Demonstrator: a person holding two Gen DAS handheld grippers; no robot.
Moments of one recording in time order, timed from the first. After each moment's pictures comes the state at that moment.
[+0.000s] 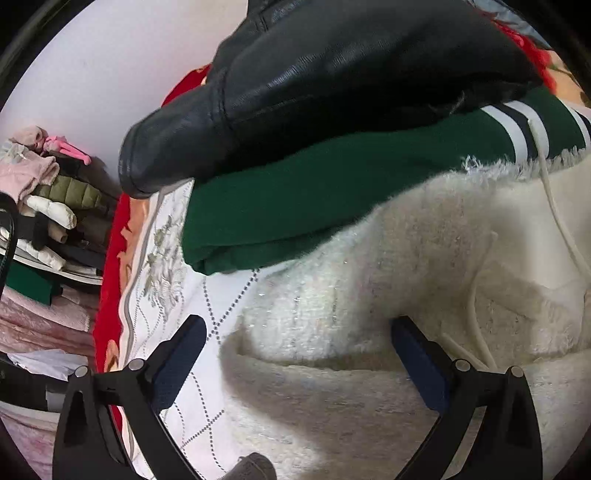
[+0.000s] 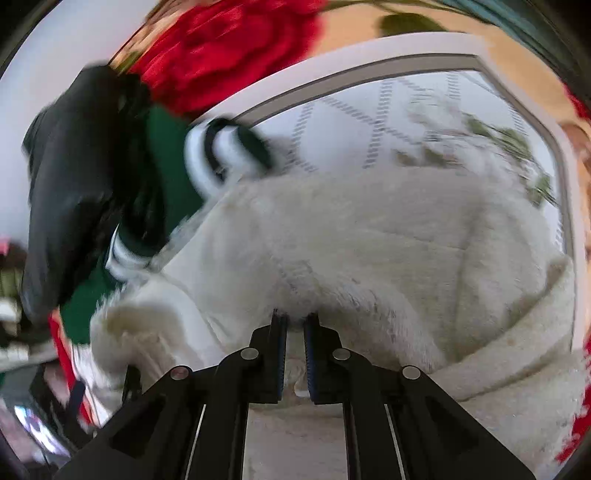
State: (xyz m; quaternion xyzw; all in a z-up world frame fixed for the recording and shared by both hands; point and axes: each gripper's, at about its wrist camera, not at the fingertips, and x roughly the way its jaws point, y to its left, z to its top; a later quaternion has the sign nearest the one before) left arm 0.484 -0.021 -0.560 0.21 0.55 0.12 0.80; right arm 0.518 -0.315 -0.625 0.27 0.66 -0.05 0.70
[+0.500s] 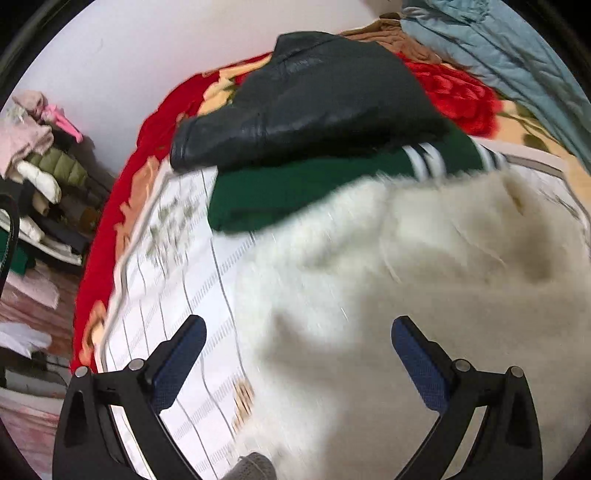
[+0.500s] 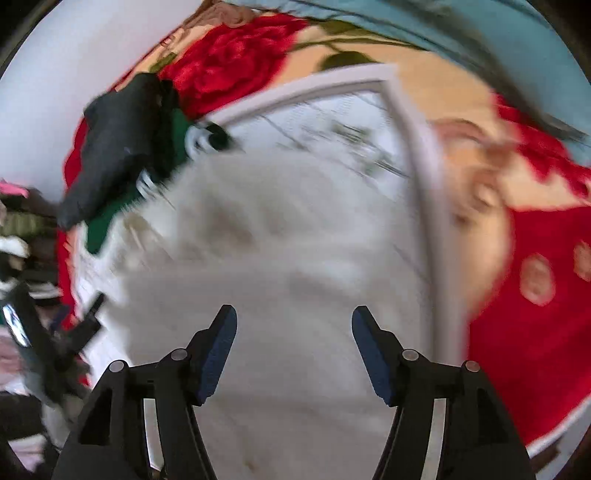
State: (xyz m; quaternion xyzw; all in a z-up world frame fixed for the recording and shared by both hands) left arm 0.389 -0.037 -0.480 0.12 0.54 0.07 0.83; right arm 0.364 -0.429 -0.525 0.21 0.65 -0.02 0.73
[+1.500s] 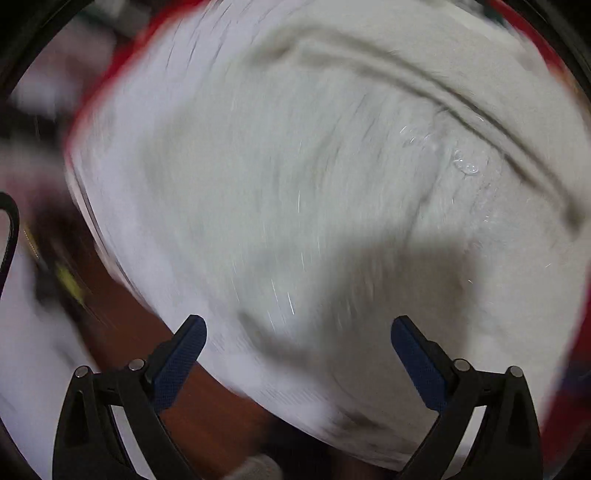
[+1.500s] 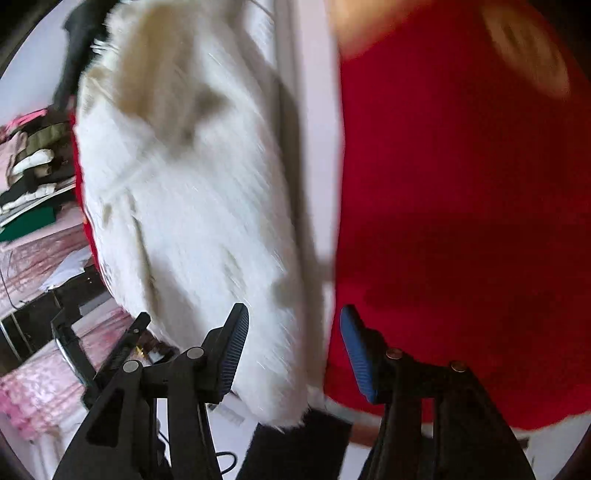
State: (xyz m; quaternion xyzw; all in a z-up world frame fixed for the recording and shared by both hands) left arm 0.095 -0.095 -0.539 -0.19 0.67 0.27 0.66; right arm 0.186 -0.597 -0.640 0.26 0.80 0.14 0.52
